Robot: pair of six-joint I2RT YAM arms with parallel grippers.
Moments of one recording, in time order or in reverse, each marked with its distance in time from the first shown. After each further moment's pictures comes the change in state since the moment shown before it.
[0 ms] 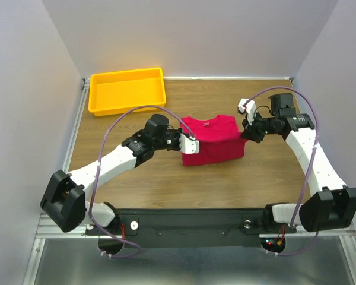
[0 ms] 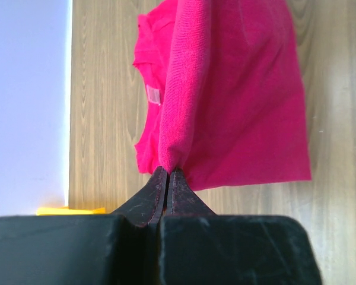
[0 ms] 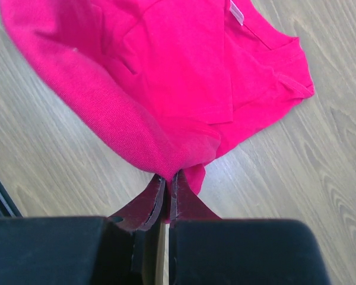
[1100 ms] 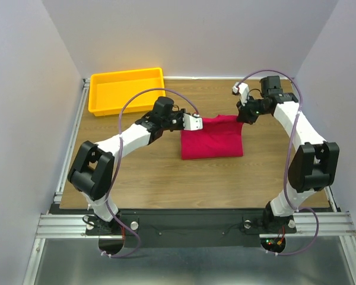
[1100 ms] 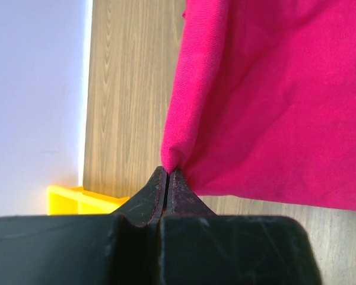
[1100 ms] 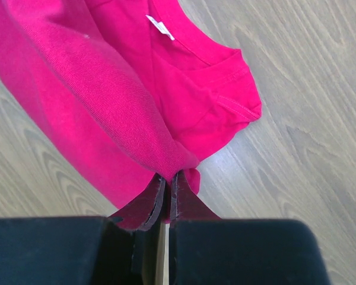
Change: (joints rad) left arm 0.134 0.348 0.244 0.087 -0.032 0.033; right arm -0.021 0.387 0.250 0.105 0.052 0.036
